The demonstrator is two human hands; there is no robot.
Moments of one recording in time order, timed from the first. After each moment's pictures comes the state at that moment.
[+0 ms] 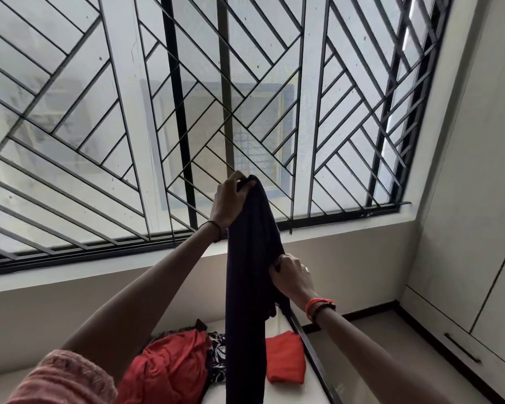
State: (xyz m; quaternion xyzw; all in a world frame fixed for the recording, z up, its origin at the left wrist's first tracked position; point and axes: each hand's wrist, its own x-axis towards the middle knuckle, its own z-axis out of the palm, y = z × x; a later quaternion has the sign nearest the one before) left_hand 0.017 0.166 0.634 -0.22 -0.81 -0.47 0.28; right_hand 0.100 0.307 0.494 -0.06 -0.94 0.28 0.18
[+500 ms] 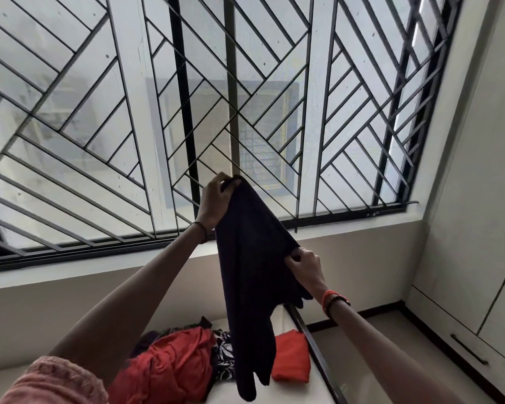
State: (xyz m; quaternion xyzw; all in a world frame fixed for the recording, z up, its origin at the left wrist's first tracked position) left_hand 0.006 0.126 0.630 -0.18 -0.80 -0.51 0.27; right_hand 0.076 0.332 0.489 -0.09 -0.88 0.42 0.20
